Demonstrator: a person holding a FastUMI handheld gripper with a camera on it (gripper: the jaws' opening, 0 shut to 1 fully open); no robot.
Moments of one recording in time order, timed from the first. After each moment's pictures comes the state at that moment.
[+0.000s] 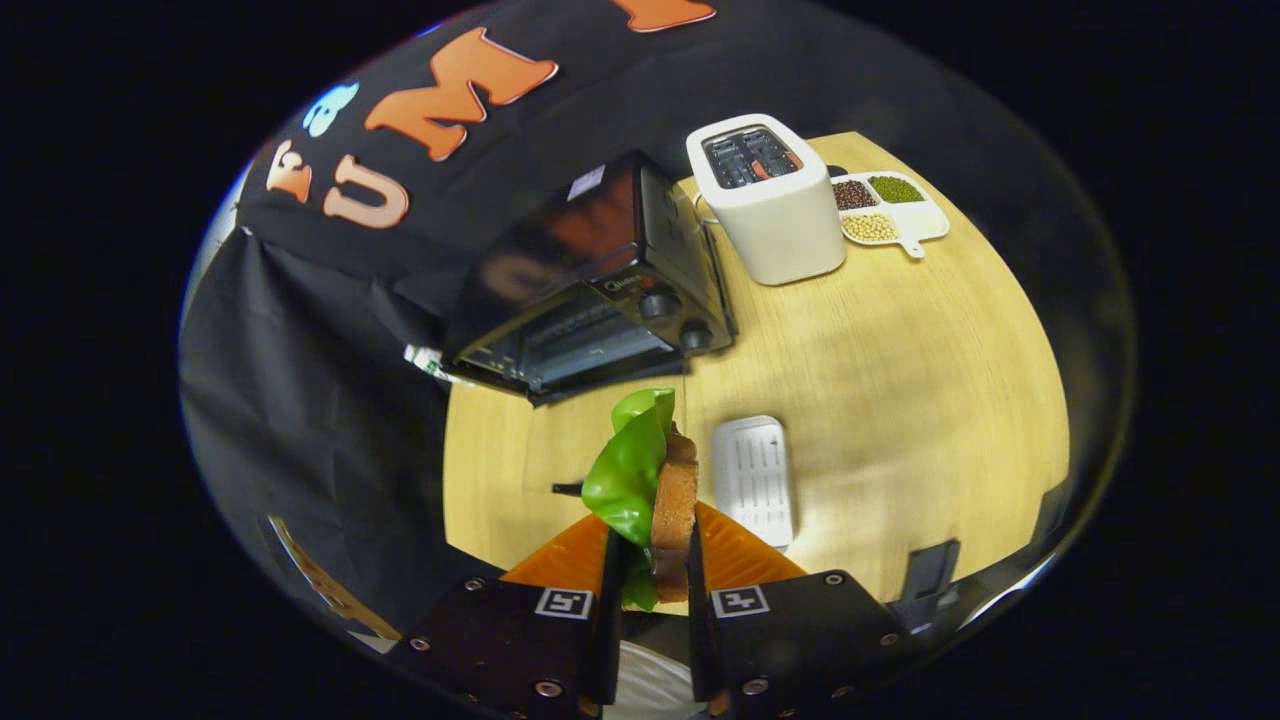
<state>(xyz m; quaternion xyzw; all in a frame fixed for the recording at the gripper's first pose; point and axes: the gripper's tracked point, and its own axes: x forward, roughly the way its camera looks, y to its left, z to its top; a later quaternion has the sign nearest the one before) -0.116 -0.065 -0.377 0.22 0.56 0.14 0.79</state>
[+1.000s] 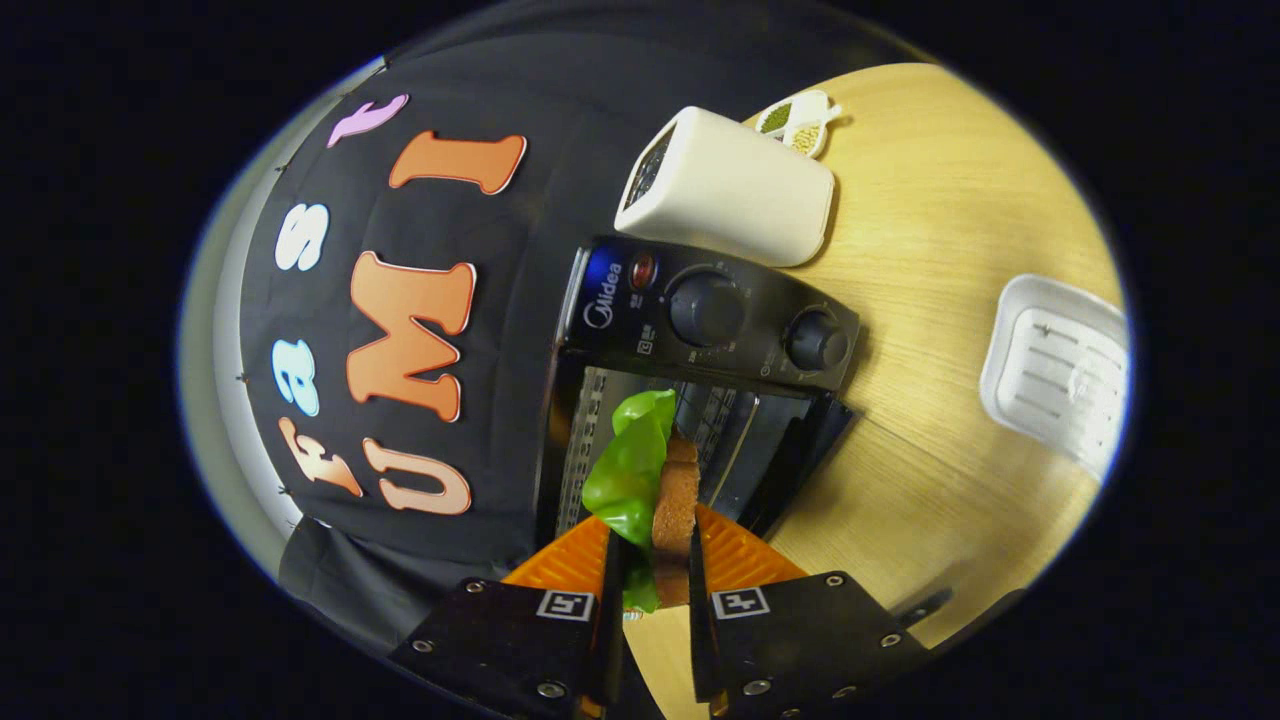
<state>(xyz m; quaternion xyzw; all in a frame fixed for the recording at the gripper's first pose) 0.015 0.078 -0.477 0.57 0.27 -0.02 0.78</state>
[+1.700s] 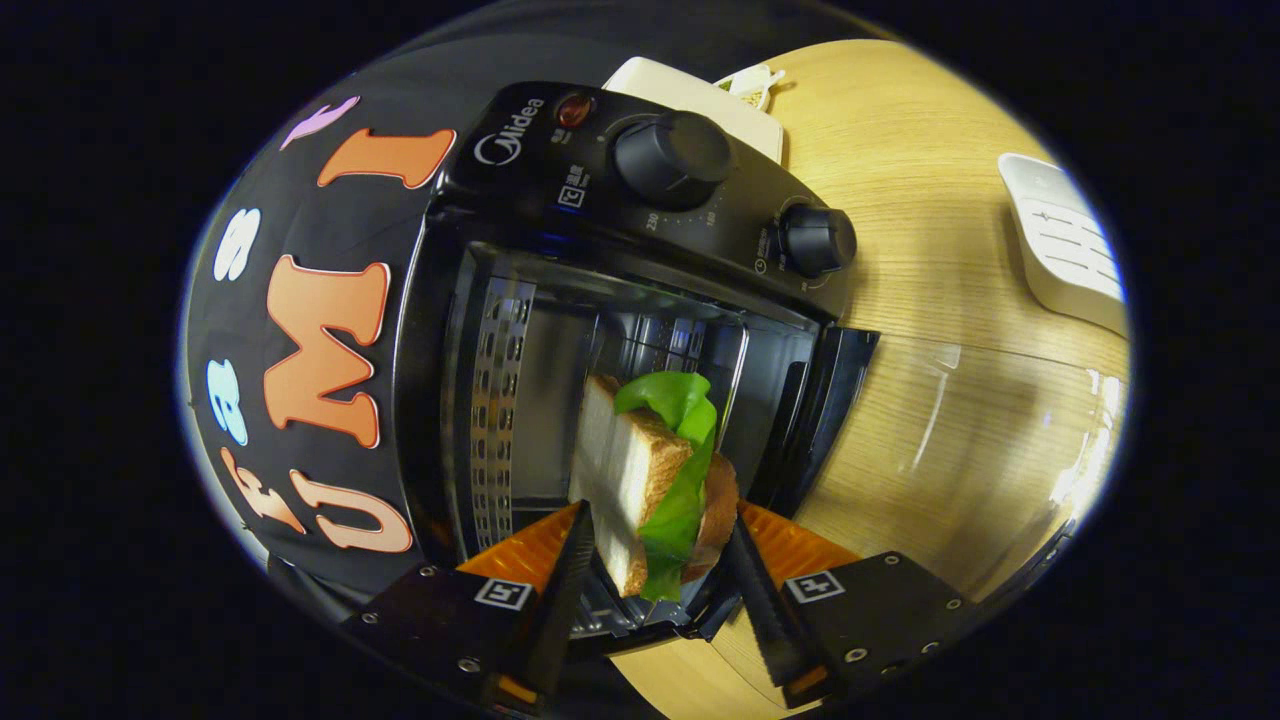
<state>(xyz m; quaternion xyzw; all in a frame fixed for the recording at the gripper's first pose) 0.050 0.117 -0.519 0.57 0.30 -0.12 0.76</state>
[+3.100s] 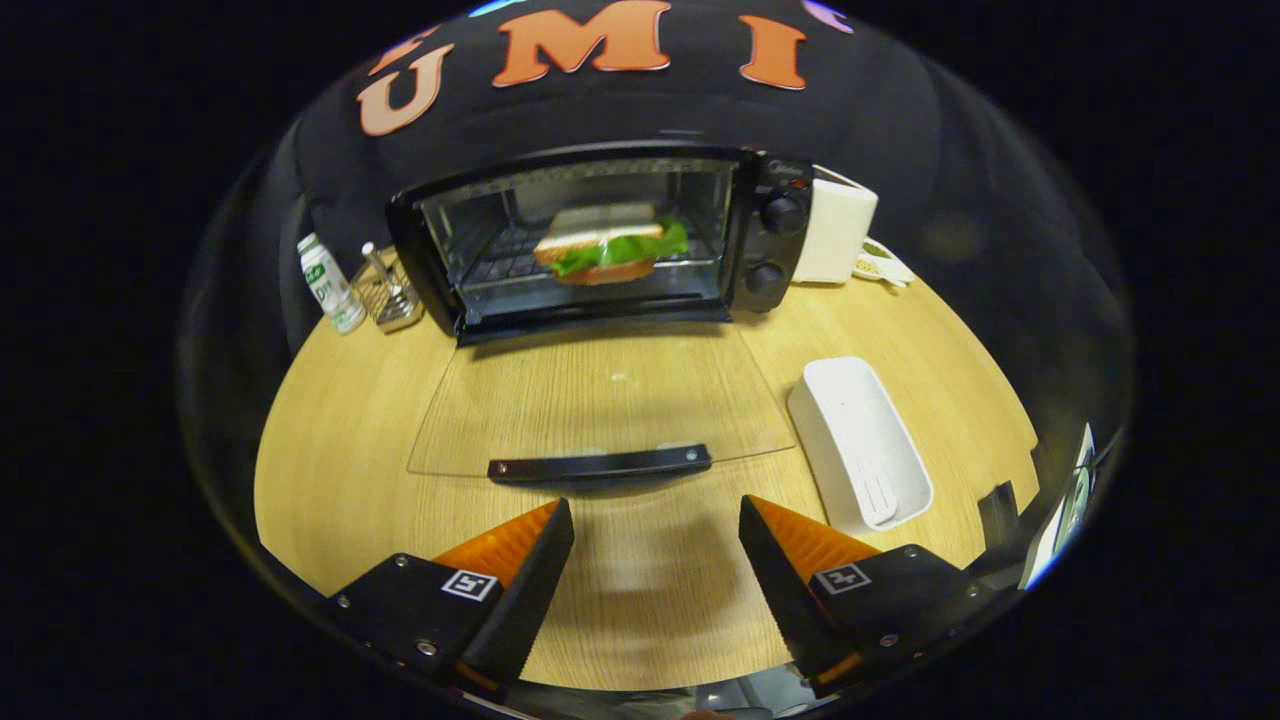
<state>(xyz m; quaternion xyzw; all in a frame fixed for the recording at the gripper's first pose) -0.175 0.075 -0.535 -0.05 0.47 -0.01 0.88</state>
